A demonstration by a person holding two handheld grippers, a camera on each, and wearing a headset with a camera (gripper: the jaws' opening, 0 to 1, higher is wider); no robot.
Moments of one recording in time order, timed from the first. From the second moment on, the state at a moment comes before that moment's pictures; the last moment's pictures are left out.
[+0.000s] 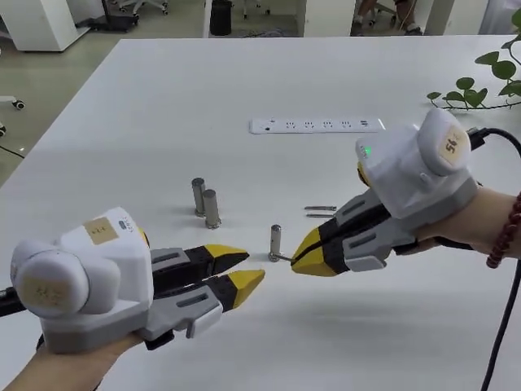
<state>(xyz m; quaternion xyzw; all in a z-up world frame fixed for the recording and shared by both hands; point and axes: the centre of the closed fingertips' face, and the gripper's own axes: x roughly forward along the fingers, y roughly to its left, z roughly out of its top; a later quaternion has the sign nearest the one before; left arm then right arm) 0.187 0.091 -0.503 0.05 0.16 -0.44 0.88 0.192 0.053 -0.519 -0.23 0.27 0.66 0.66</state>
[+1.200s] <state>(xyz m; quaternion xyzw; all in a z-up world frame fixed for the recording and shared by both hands) 0.255 0.068 -0.562 0.09 0.22 -0.36 0.90 0.249 0.033 -0.562 -0.32 0.33 0.61 0.65</state>
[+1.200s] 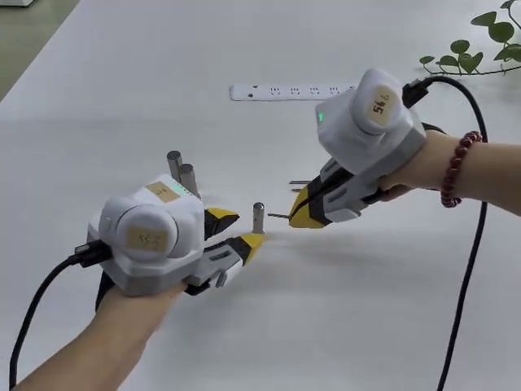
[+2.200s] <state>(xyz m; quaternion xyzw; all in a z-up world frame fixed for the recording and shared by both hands) 0.278 0.058 -0.587 0.08 0.24 -0.34 0.91 0.262 0.038 -0.568 -0.33 0.33 0.62 0.64</state>
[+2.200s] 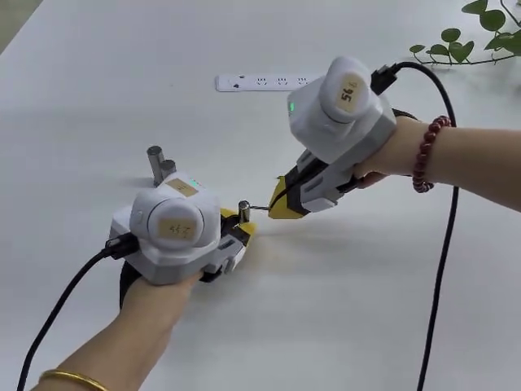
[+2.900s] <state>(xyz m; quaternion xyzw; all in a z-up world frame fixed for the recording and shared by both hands) 0.279 0.057 -0.588 0.10 0.23 -0.34 0.91 0.267 0.044 -0.565 -0.37 0.32 0.62 0.61</state>
